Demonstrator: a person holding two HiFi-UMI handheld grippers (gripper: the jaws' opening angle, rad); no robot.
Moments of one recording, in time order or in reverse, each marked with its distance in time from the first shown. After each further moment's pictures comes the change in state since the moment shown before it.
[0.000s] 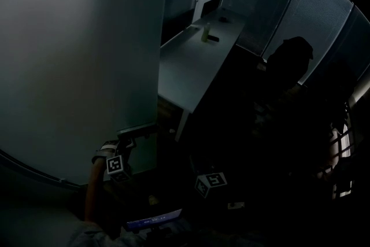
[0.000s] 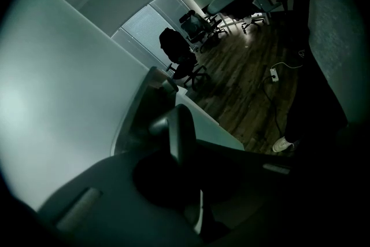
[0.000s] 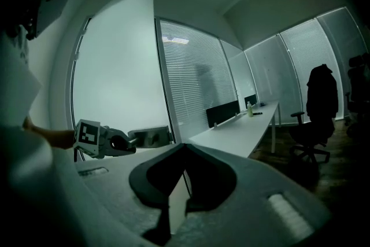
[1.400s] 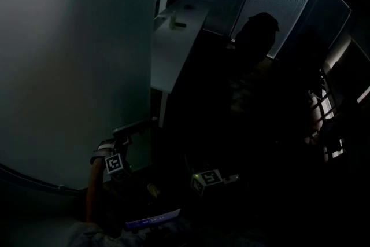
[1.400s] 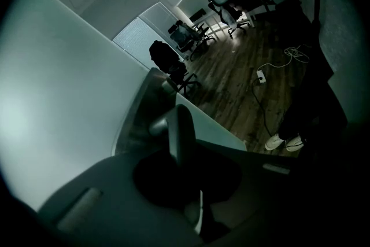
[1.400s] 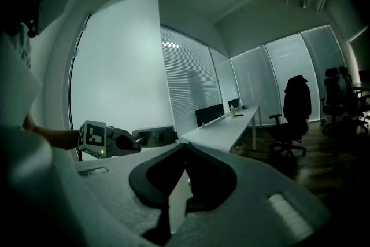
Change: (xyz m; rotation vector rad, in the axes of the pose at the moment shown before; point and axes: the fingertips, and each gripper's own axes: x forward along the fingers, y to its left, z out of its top) left arm -0.053 -0.068 0.018 0.089 -0.082 -0.021; right arm -0.119 0.064 -0.035 0.013 -0.028 -0.164
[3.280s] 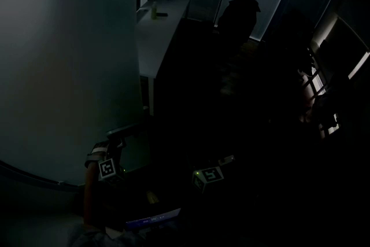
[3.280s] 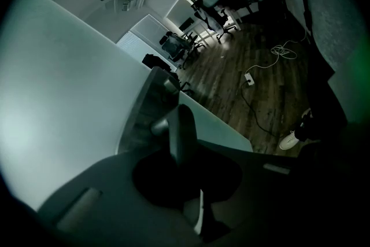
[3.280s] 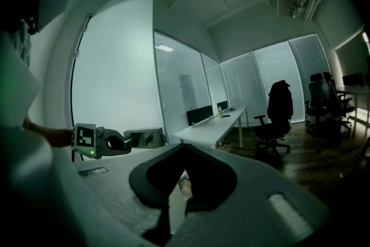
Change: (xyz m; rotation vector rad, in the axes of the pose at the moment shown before) left arm -0.075 -0.084 0.028 0.104 -0.066 0.004; right arm -0.128 -0.001 -0.025 0.019 -0.022 -0.097
